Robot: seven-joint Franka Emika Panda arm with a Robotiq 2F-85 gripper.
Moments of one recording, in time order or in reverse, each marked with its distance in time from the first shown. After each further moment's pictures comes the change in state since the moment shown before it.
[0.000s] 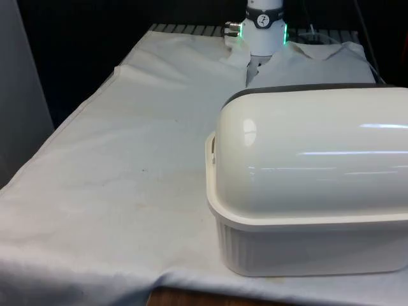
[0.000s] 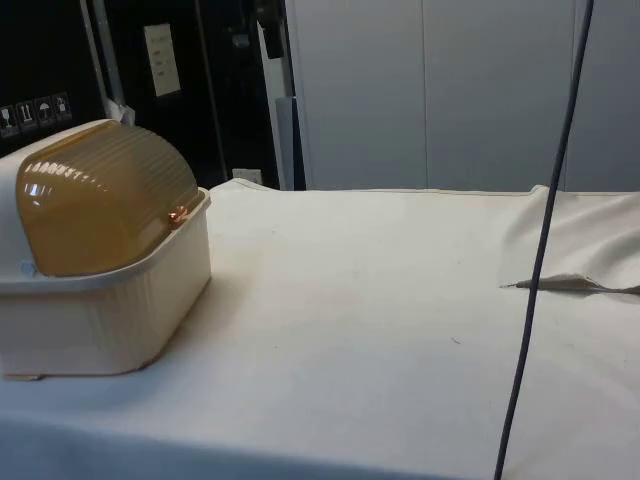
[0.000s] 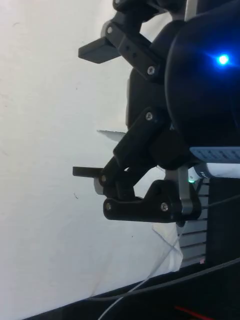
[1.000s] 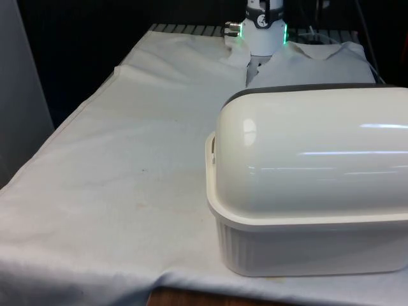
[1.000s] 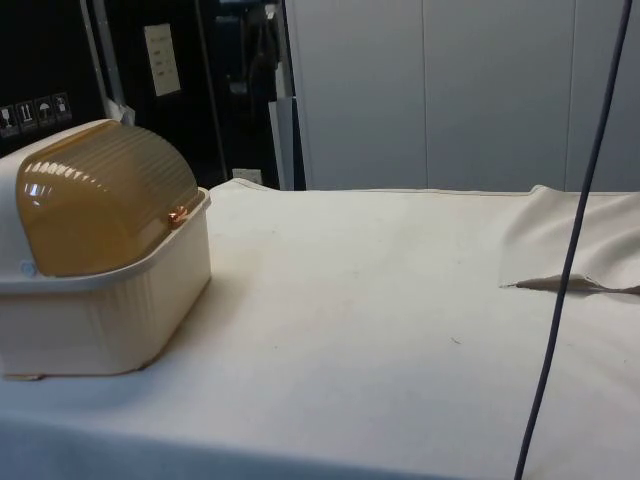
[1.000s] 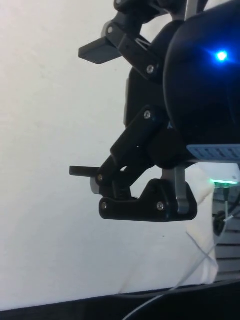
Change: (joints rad) arm 0.004 -0.064 0.102 -0.231 -0.002 0.290 0.036
